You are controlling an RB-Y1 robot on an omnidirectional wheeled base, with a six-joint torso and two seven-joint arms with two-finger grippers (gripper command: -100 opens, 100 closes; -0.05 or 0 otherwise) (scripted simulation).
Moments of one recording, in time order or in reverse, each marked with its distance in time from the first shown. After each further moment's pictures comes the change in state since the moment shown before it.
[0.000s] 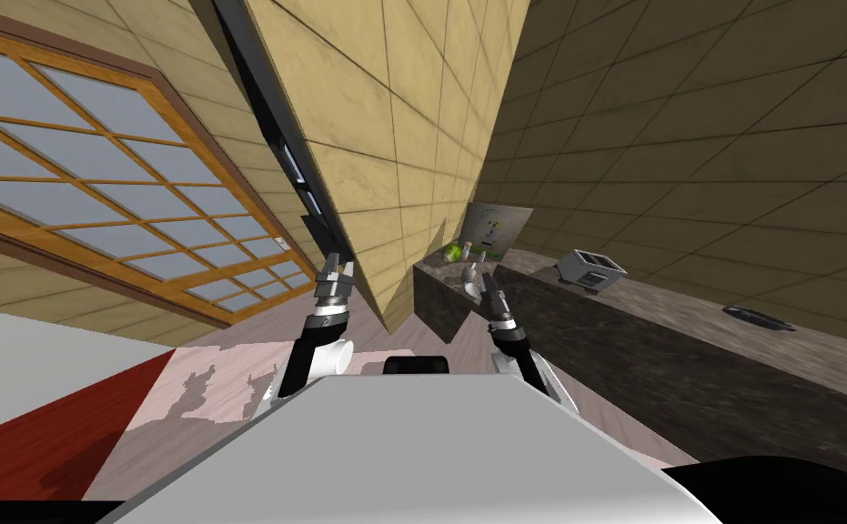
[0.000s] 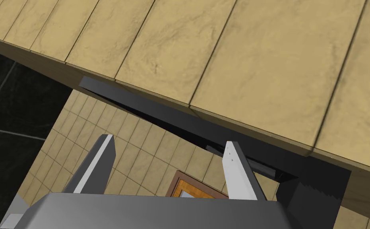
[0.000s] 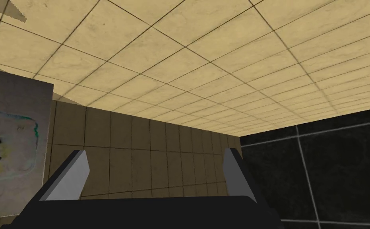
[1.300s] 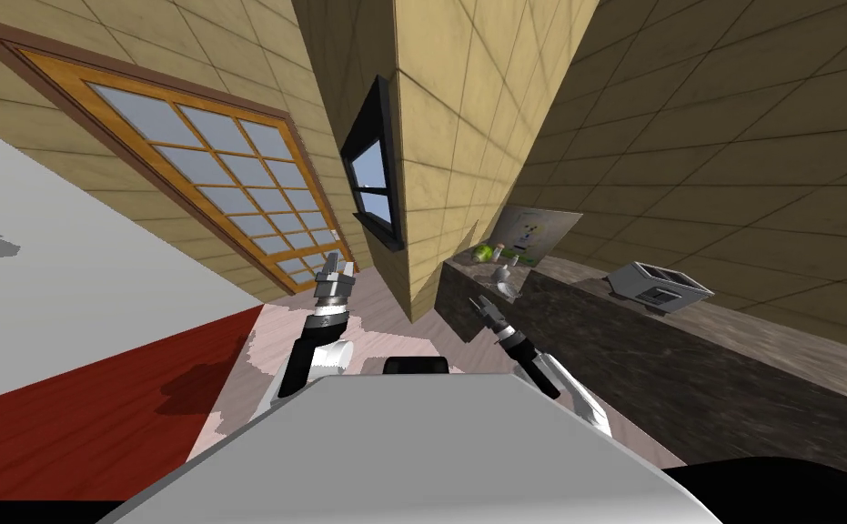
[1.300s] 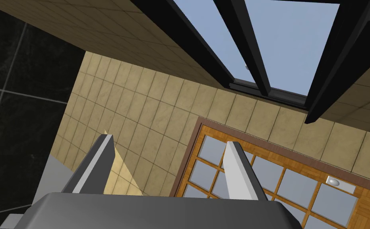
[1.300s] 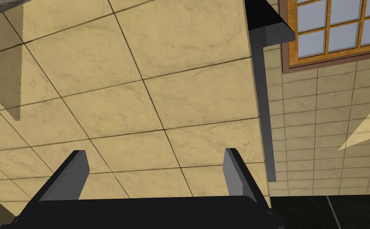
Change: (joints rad) left arm 0.000 0.000 0.000 0.000 0.000 0.000 0.000; right arm -0.012 -0.263 -0.047 0.289 0.341 0.029 0.170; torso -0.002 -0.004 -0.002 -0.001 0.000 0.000
